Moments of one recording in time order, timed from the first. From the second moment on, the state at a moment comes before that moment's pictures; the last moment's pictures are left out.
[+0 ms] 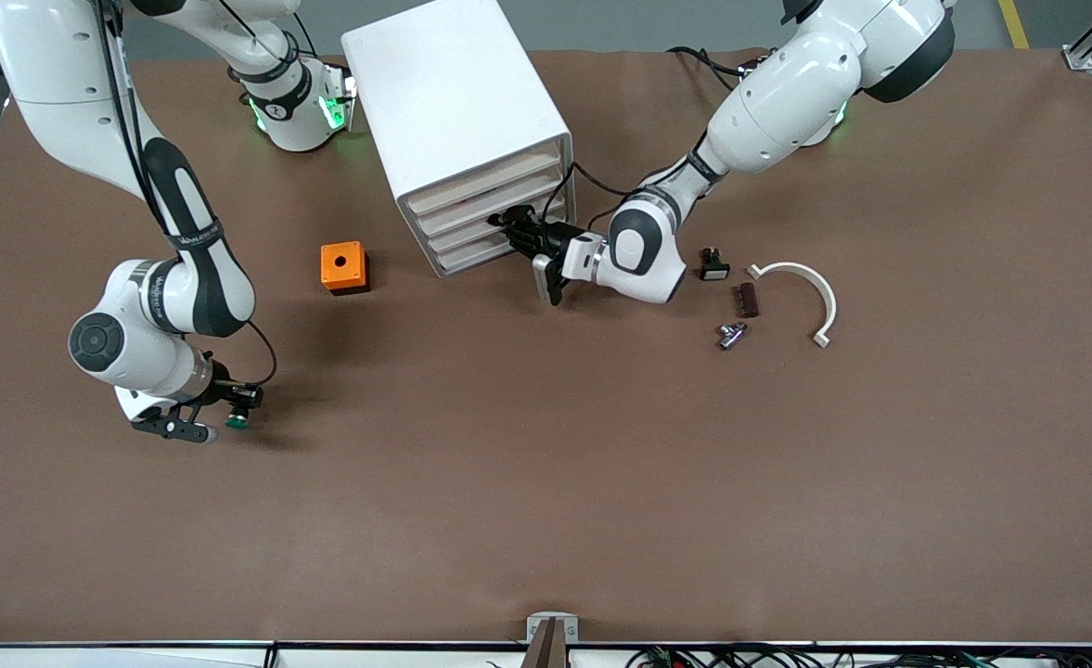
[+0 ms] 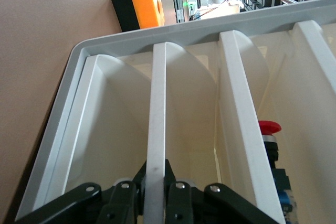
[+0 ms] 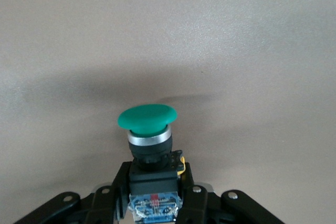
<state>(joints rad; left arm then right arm) -0.36 0.85 -0.49 -1.89 -1.55 2.13 1.23 0.08 0.54 -0.11 -1.95 0.09 2.44 0.12</state>
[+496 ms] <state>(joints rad) -0.36 0.85 -0.44 -1.86 -1.55 2.12 1.20 0.11 0.48 -0.11 -1.89 0.09 2.23 0.22</state>
